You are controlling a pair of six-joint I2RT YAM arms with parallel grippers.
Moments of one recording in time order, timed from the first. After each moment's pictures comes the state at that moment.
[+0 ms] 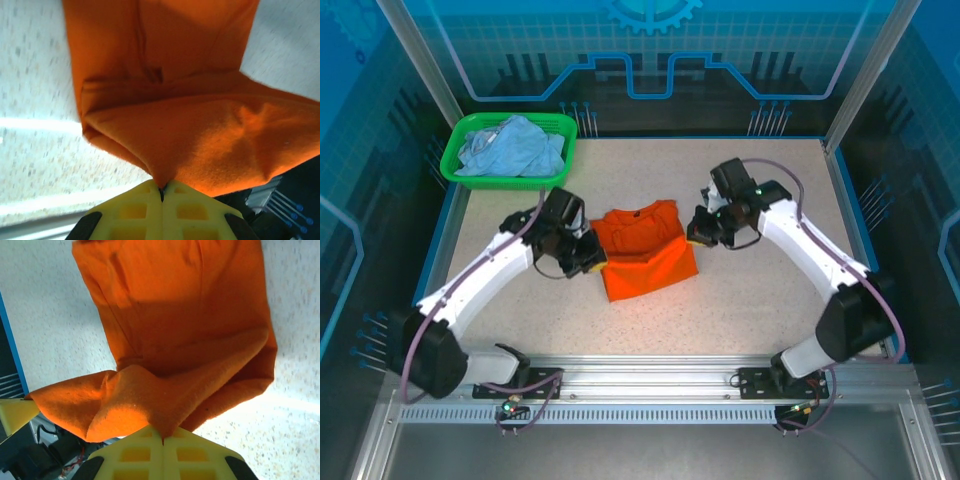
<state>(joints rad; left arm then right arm) -0.39 1.35 1.12 -0.90 0.41 -0.92 0.40 1.56 1.40 -1.00 -0.42 0.62</state>
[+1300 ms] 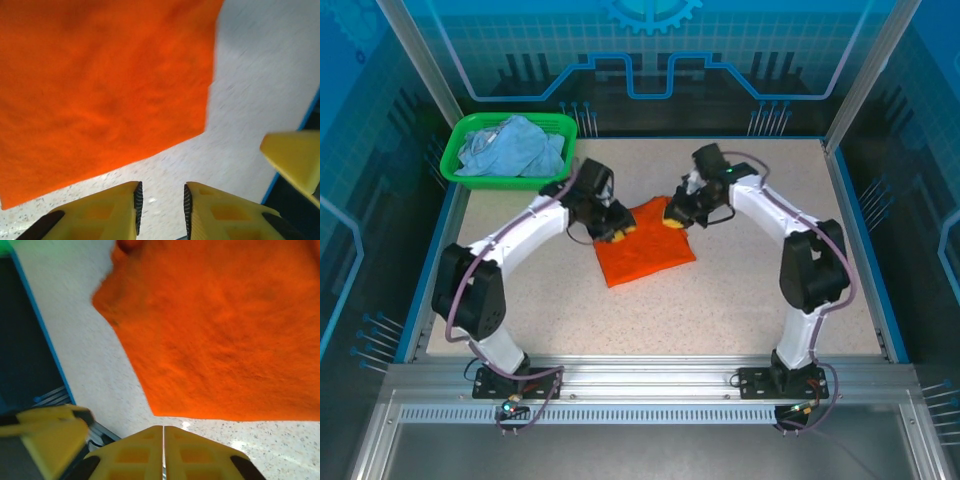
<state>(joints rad) -0.44 1.69 1.30 -0.72 0.39 -0.96 0.40 1.90 1.52 -0.81 -0.61 0.72</state>
